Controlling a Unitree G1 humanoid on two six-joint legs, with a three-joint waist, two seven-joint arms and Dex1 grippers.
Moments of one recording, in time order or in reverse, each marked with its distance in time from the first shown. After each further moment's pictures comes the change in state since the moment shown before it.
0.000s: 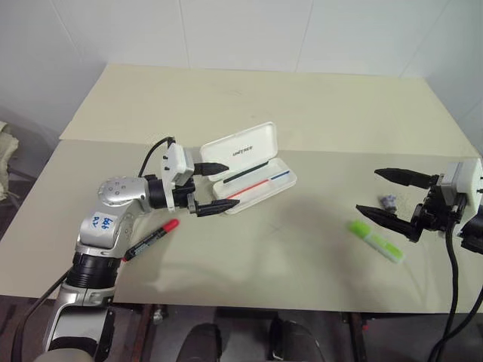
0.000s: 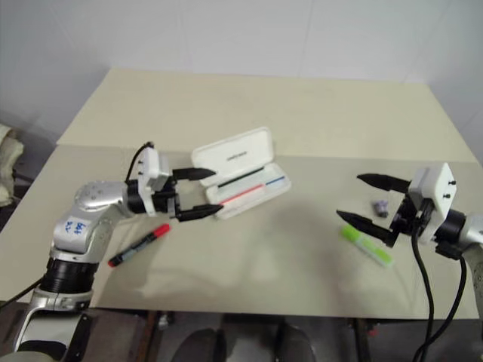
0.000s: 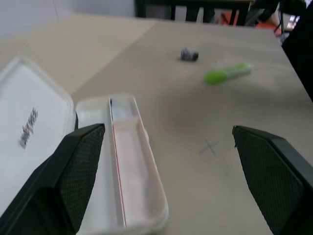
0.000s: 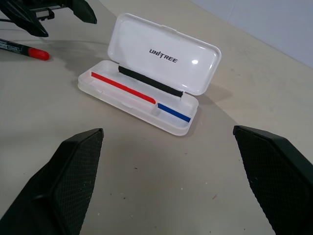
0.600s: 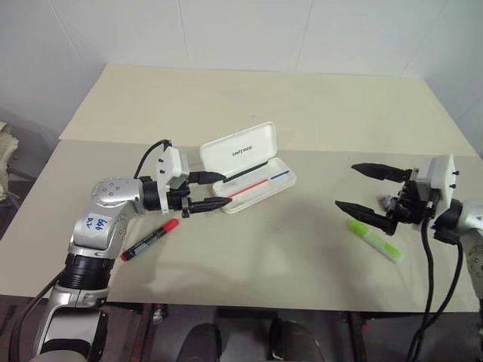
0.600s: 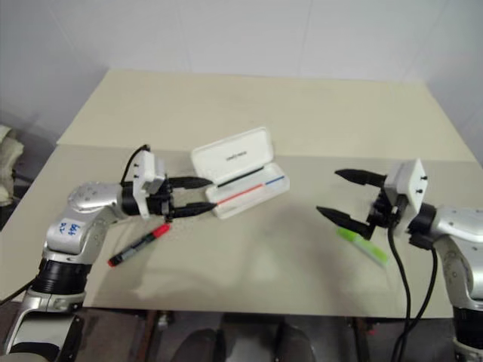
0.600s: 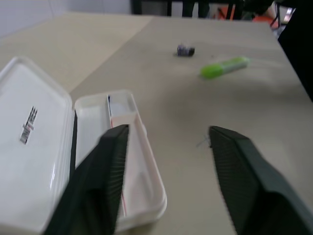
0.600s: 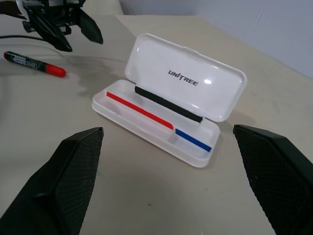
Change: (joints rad) left arm -0.005 0.037 -0.013 0.021 0.017 -0.042 -0.037; right arm -0.105 0.115 0.147 0.007 -0.048 -0.045 -0.025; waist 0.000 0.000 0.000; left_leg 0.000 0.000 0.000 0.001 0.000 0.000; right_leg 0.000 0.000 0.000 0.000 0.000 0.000
